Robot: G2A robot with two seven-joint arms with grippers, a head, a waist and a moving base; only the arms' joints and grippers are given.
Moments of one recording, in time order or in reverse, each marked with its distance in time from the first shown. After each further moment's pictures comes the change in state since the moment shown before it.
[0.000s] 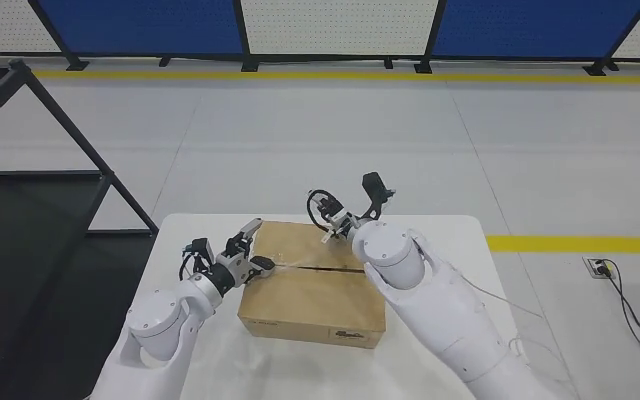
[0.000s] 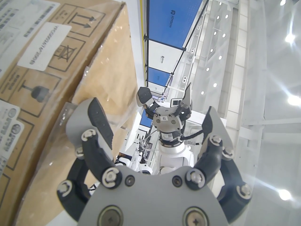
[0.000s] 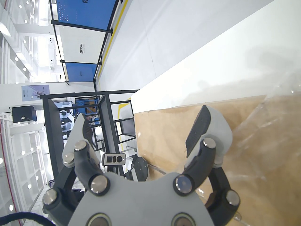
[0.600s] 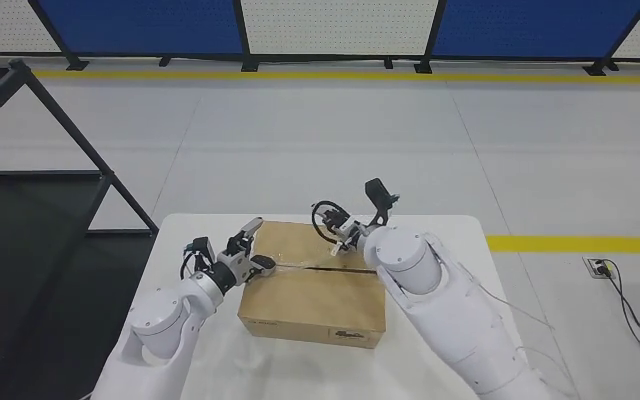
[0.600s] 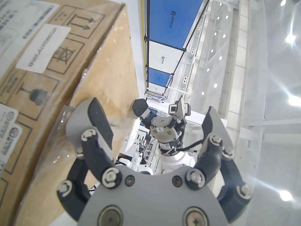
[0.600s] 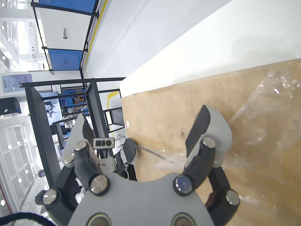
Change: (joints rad) left arm -0.014 0.004 0.016 0.014 -0.009 -0.003 0.016; right arm -0.096 0.055 0.099 -0.186 -0.159 0.116 0.236
